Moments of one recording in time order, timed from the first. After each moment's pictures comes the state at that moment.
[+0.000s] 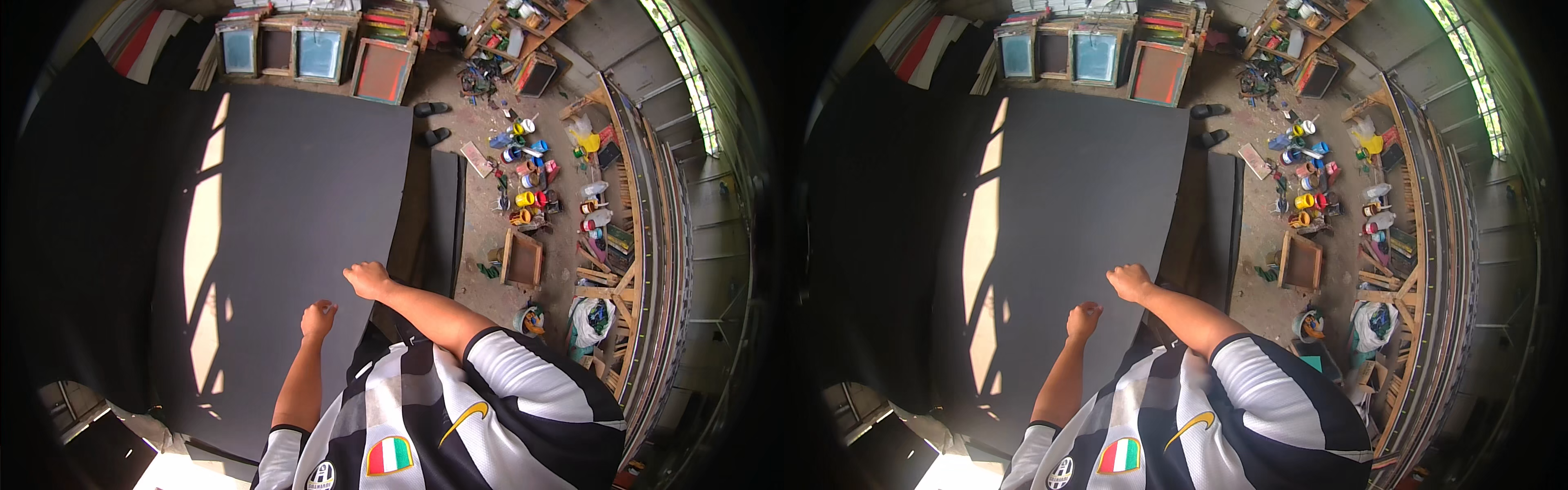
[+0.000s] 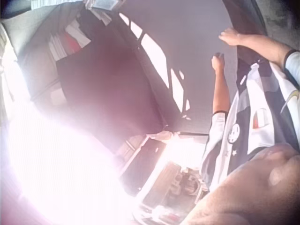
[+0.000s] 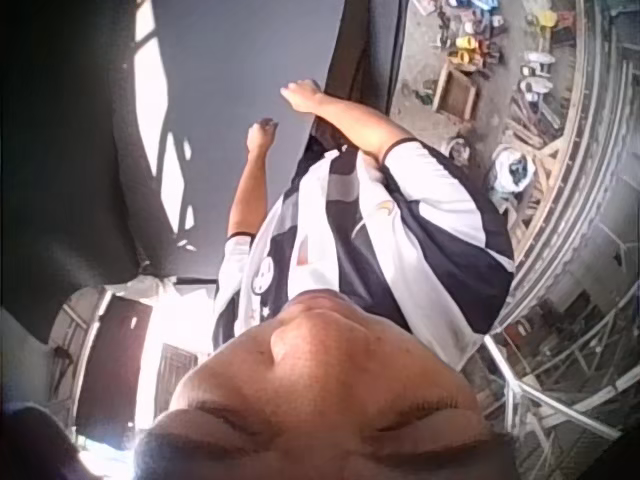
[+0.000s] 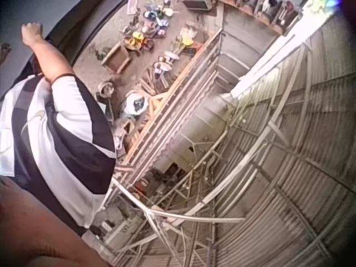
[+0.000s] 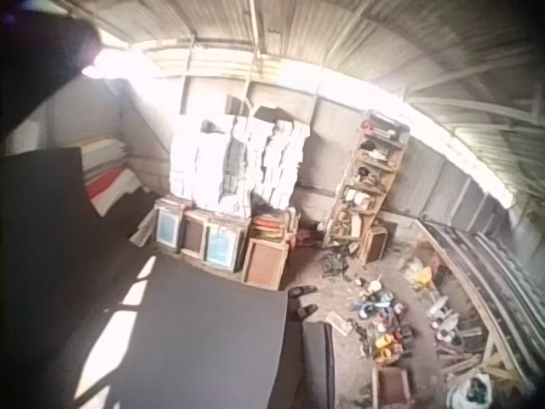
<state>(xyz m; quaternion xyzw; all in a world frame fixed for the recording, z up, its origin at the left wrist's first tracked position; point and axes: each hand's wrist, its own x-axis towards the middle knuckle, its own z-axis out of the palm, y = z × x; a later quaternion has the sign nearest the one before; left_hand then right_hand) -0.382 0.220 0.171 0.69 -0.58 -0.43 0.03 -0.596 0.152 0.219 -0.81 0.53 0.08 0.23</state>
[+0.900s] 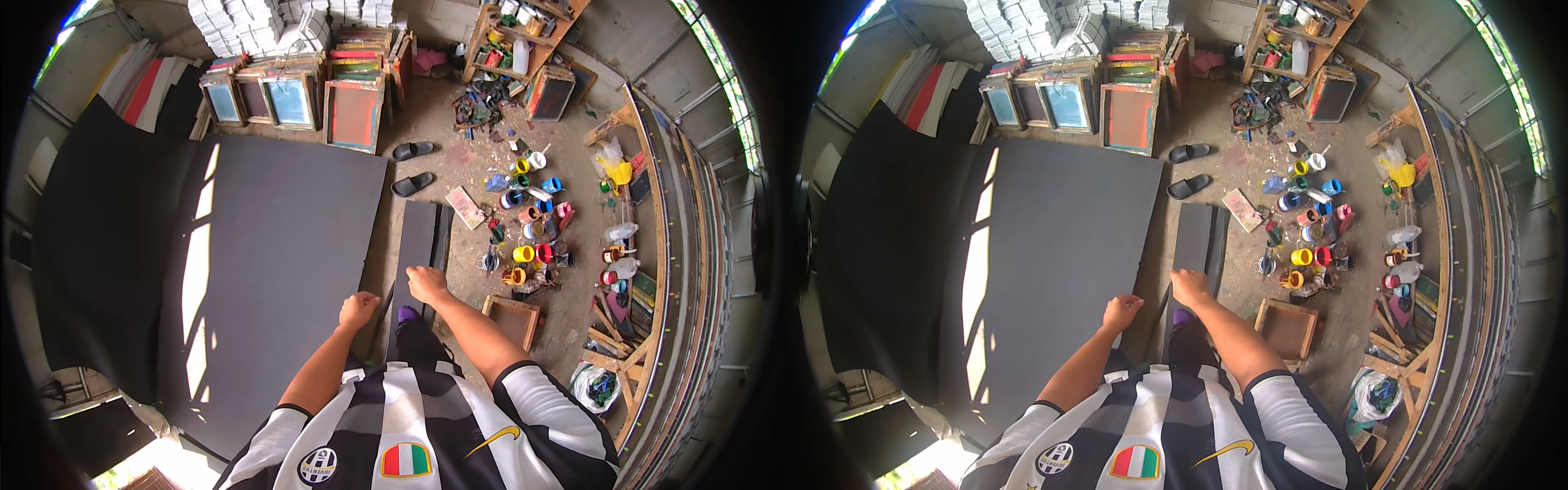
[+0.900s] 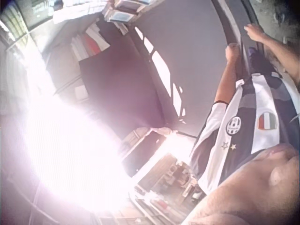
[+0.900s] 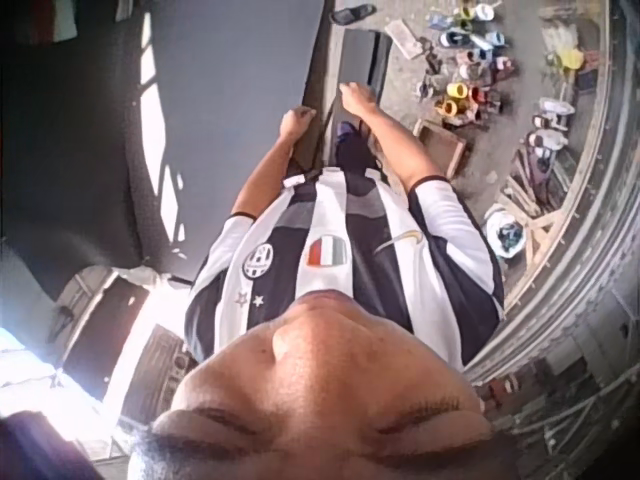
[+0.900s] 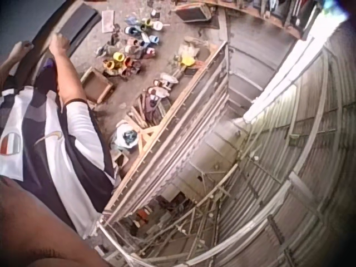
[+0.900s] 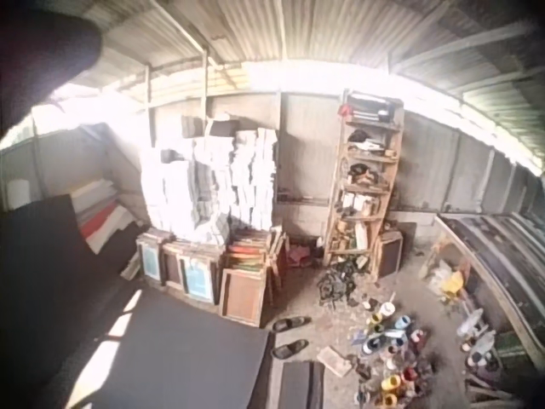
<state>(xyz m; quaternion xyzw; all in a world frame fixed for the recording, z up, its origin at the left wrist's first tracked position) -0.899 0.056 0.211 0.66 -0.59 -0.46 0.06 -1.139 0.039 0.215 -0.73 0.65 0.02 0.22</state>
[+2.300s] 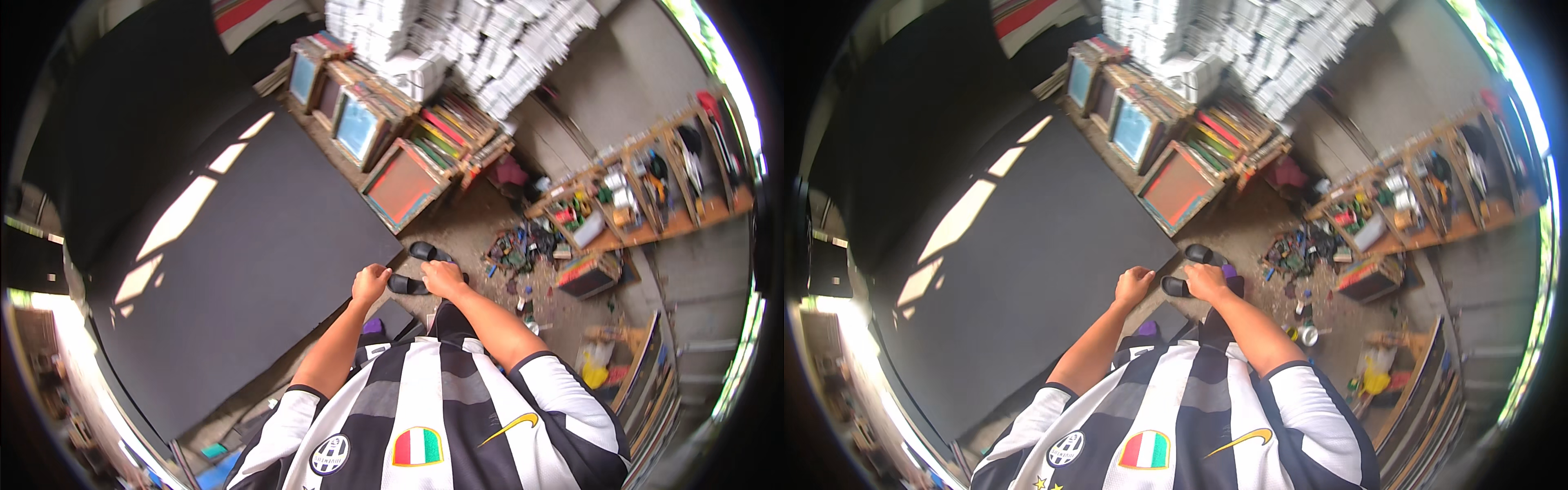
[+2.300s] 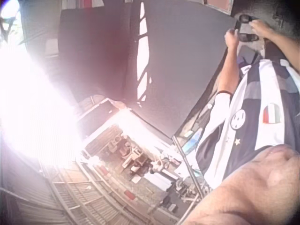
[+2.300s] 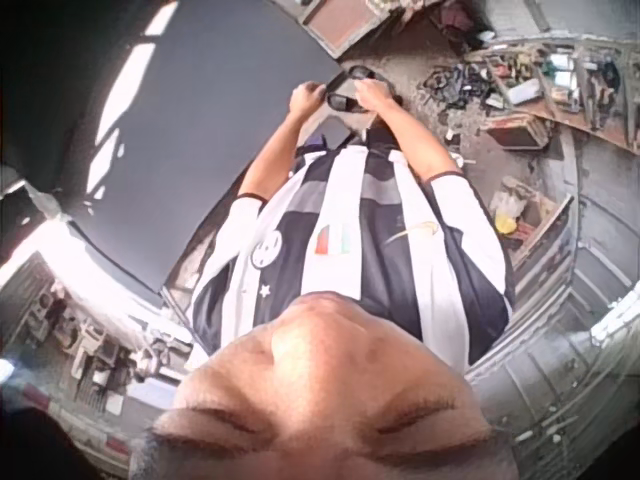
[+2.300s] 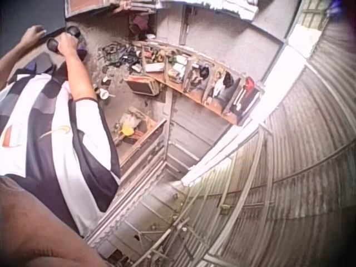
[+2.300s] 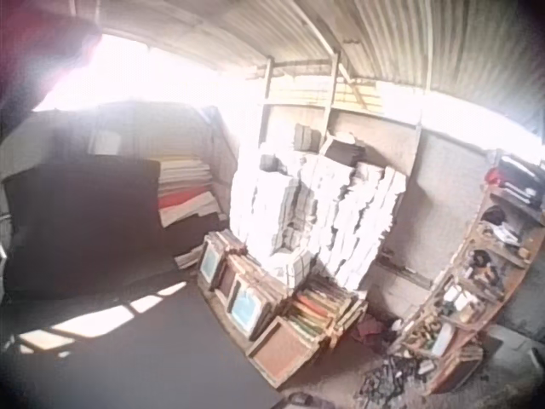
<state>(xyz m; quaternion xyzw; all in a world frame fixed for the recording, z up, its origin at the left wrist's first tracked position) -1.072 -0.362 0.208 0.77 -0.37 -0.43 0.29 -1.285 -0.467 0.243 -0.90 0.39 0.11 0.16</state>
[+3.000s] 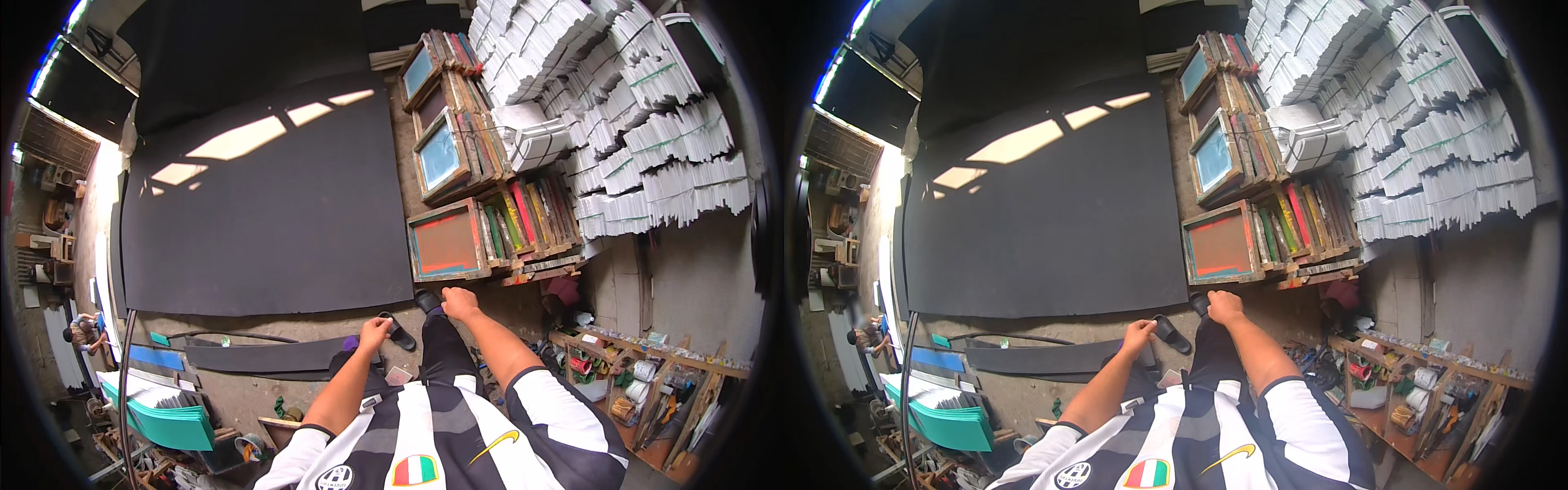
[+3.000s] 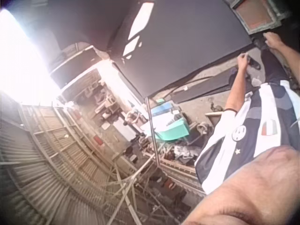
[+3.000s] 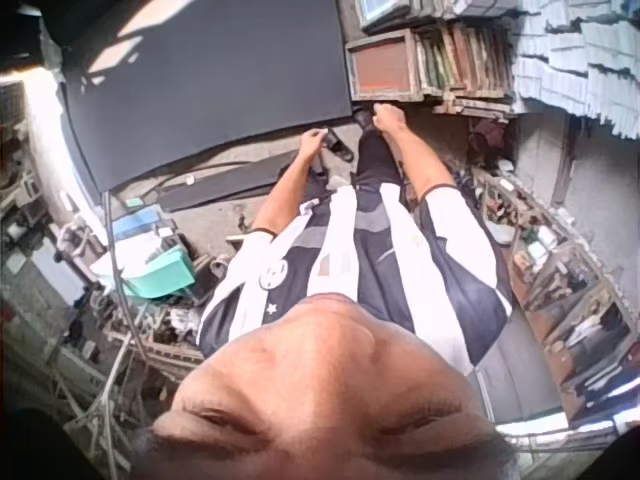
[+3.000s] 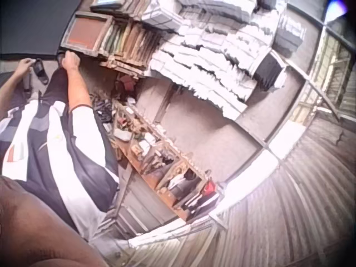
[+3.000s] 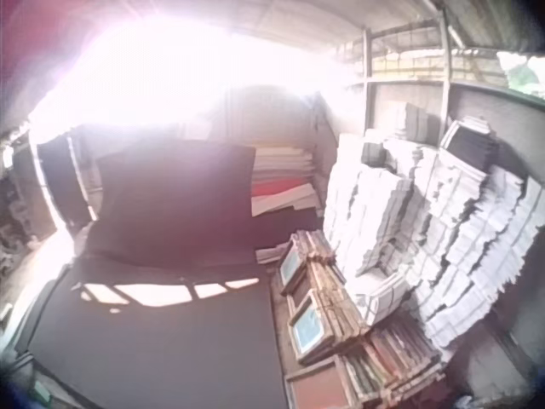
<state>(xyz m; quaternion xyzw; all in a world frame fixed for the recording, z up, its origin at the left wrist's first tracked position) -1.166 -0.478 0.075 0.73 0.10 -0.46 0.49 -1.229 -0.773 0.151 -0.91 0.22 0.30 0.19</state>
